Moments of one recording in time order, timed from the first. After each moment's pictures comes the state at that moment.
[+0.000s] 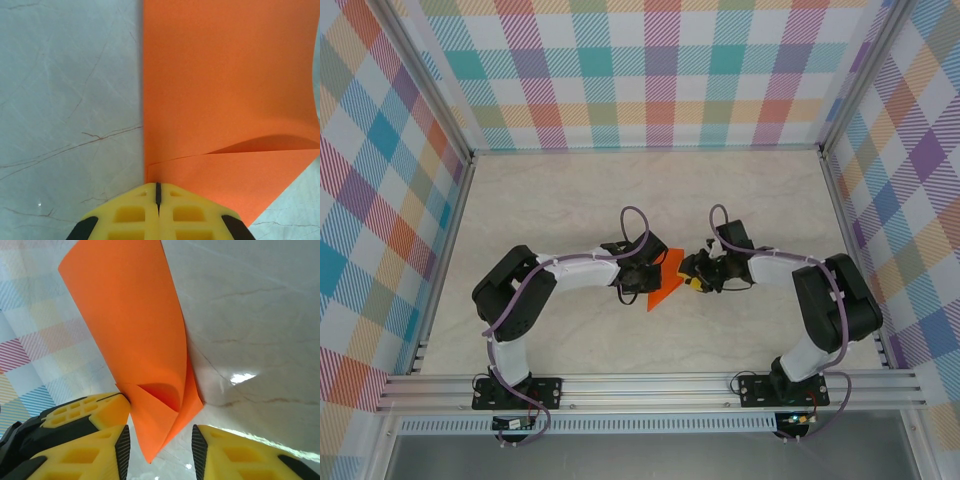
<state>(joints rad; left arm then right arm) -0.83 1.86 1.12 -0.42 0.01 -0.84 0.39 1.62 0.72 -0.13 -0.63 0.96</state>
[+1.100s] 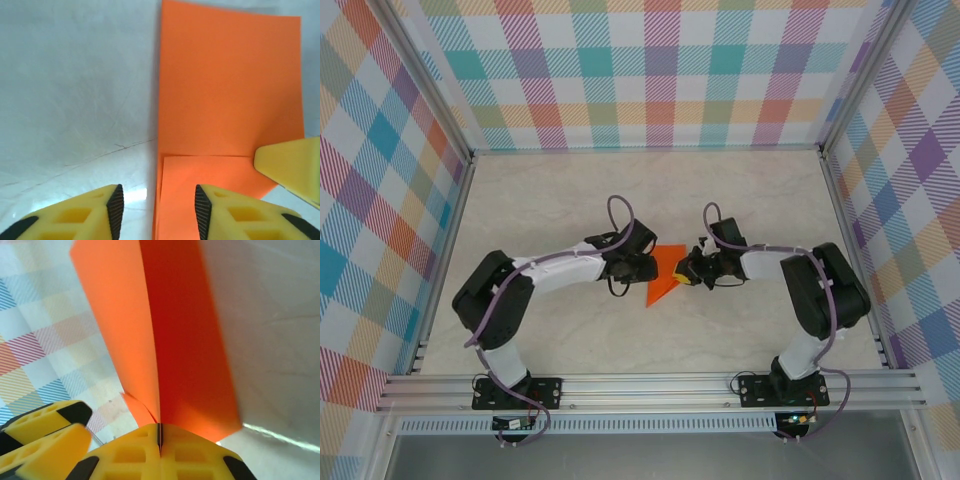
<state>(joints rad) -0.77 1.72 1.11 -0.45 0.00 -0.81 0.40 1.67 0.75 -0.06 -0.67 1.01</state>
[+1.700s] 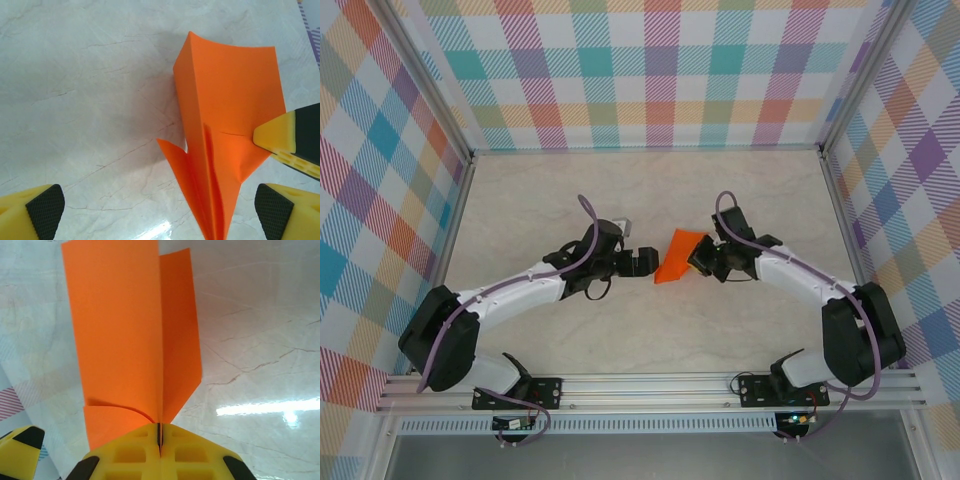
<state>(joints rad) -0.72 1.41 0.85 -0.15 0.07 -0.65 0.49 1.42 0.88 -0.45 -0.29 1.07</state>
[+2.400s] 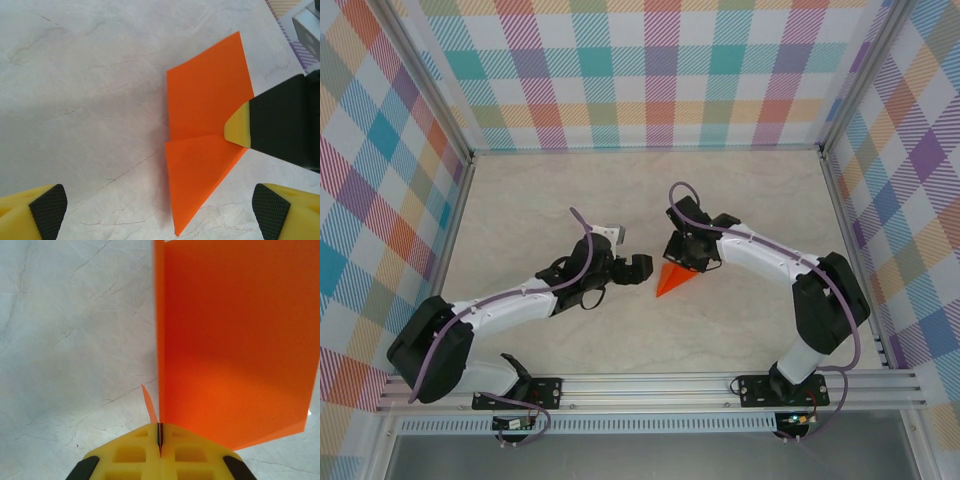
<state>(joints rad) -0.72 1.35 0.67 0.09 0.04 -0.57 0.66 1.64 1.17 -0.68 -0.01 1.05</state>
